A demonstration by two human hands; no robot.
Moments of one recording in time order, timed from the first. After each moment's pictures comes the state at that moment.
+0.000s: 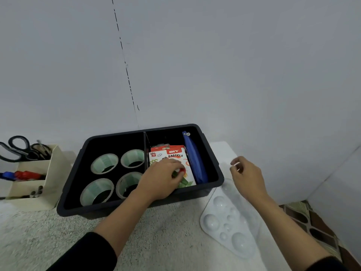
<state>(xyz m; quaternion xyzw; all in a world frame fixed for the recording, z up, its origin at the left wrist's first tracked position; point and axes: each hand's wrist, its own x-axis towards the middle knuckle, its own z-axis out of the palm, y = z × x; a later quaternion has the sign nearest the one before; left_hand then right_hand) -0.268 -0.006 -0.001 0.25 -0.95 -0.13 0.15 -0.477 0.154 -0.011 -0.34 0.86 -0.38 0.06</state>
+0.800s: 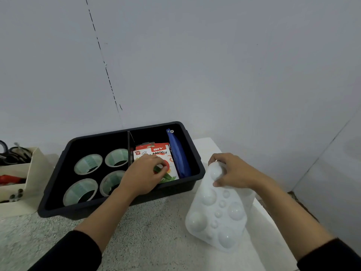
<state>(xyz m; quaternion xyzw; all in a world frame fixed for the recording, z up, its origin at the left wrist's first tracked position) -0.269 -0.004 -0.004 0.27 -0.94 -0.13 0.16 -0.489 0.190 0.039 -0.51 0.79 -0.24 0.25</state>
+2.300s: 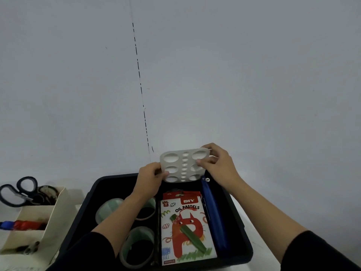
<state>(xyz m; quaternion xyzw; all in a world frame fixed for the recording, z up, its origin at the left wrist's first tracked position) -0.288 -0.162 0.021 0.38 -0.82 -0.28 0.33 -0.481 -0.029 0.076 -0.47 0.65 -0.56 0.20</state>
